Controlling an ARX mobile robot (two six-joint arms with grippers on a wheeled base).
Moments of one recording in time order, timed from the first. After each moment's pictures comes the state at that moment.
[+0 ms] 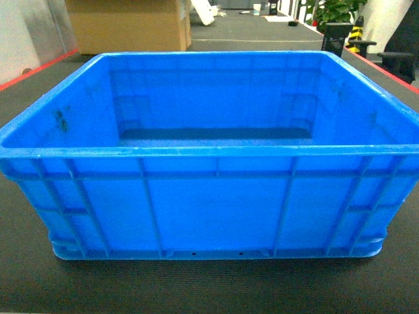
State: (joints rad) left arm 0.00 0.01 0.02 0.00 0.00 -0.01; right arm 0.00 0.01 0.01 -0.01 0.00 0.00
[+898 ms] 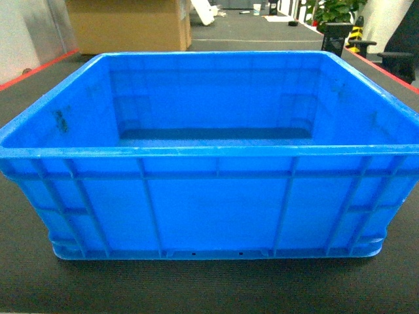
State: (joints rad) left arm 0.00 0.01 0.02 0.00 0.00 -0.01; right arm 0.00 0.01 0.01 -0.01 0.00 0.00
